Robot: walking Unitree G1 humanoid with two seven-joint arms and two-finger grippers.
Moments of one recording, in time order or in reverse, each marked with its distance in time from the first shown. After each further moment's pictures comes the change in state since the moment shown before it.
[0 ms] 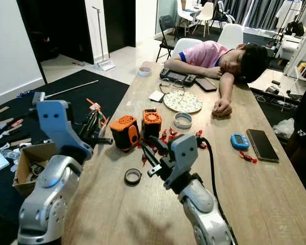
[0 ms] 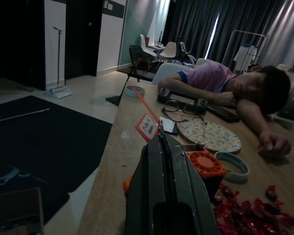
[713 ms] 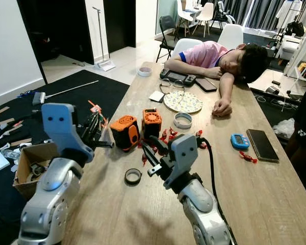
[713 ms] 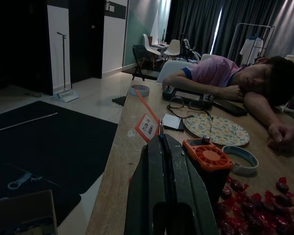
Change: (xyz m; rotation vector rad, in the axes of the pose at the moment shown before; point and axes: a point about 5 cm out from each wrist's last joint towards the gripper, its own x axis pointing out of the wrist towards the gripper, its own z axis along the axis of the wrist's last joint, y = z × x) left arm -0.003 -0.002 -0.004 0.047 0.000 -0.001; right arm 0.001 0.000 0.000 0.002 -0.007 -0.005
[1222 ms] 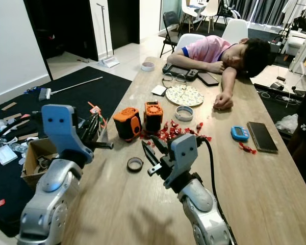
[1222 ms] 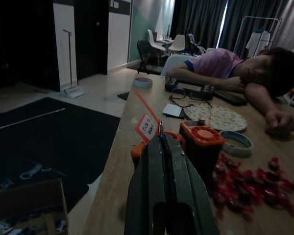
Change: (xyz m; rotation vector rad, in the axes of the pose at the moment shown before) left arm -0.001 0.000 -0.002 0.008 0.006 -0.002; right arm 0.000 -0.002 0.000 -0.009 0.001 -0.007
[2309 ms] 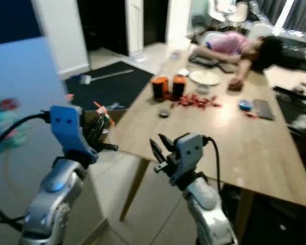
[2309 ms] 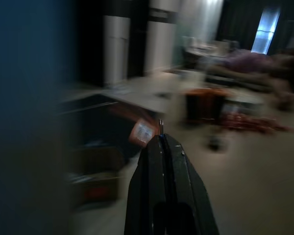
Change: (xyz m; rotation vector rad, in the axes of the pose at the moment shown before) left arm -0.001 0.004 -0.002 0.030 0.000 0.009; right arm 0.005 0.002 -0.003 -0.008 -0.005 0.005
